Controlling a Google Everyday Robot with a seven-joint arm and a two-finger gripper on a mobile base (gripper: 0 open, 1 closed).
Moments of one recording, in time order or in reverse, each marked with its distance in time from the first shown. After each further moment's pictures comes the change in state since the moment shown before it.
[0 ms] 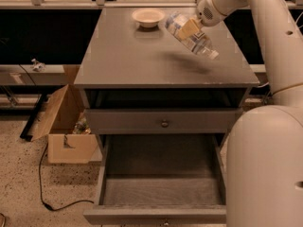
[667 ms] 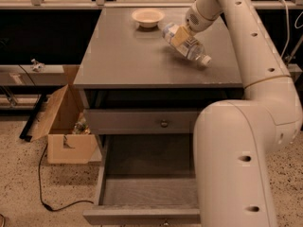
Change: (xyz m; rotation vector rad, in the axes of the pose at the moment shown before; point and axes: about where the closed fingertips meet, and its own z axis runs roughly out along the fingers) arm 0.013 -0.013 0.047 0.036 0.148 0.100
